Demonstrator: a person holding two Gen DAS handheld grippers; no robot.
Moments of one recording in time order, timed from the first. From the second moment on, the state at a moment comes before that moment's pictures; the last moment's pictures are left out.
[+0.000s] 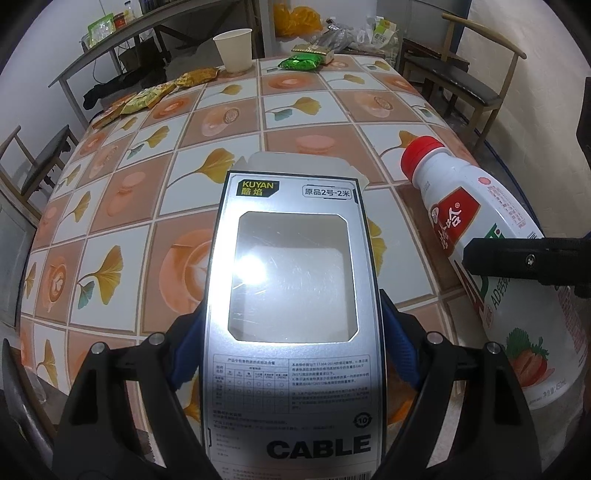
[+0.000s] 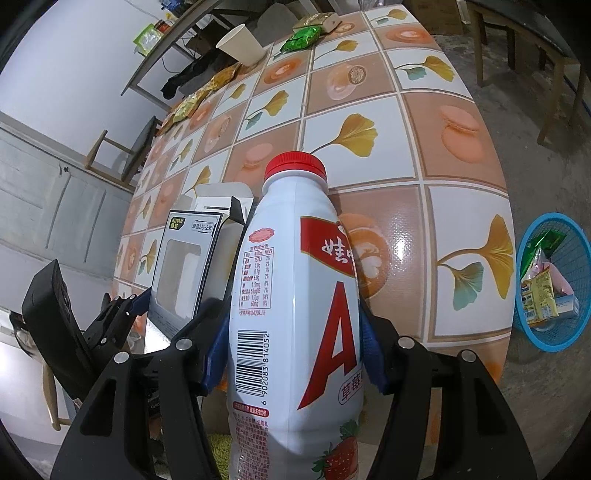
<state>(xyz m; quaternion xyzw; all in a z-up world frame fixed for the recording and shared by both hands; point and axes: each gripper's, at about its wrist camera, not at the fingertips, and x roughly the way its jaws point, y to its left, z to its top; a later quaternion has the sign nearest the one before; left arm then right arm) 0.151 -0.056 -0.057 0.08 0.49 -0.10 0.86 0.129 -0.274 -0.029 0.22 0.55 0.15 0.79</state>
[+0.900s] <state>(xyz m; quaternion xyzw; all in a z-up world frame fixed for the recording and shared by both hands) 0.161 -0.272 -0.001 0.09 0.49 -0.36 0.79 -0.009 -0.522 -0.048 0.46 0.39 -0.06 0.79</state>
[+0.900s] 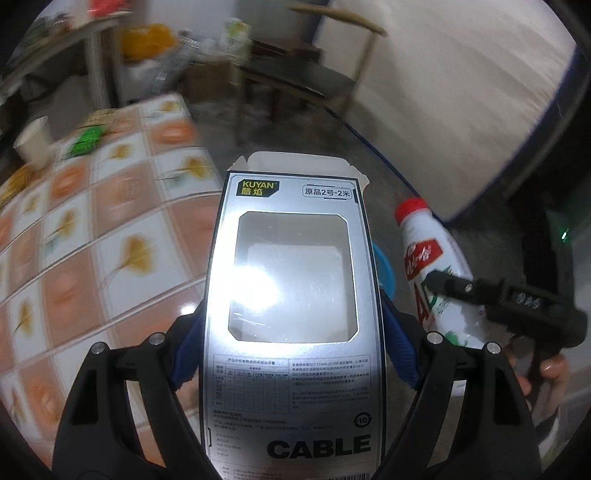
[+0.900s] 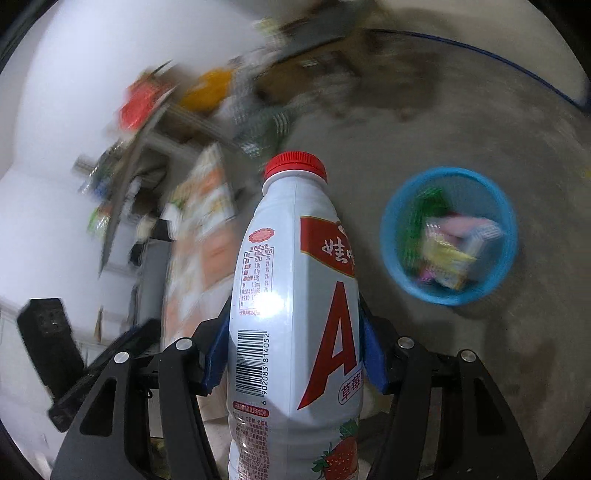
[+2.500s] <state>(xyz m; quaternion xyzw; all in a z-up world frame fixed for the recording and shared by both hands) 0.055 -0.163 0.034 0.08 0.36 -0.21 0.90 -0.073 -0.367 0.061 0.09 0.27 -0.16 0.95</state>
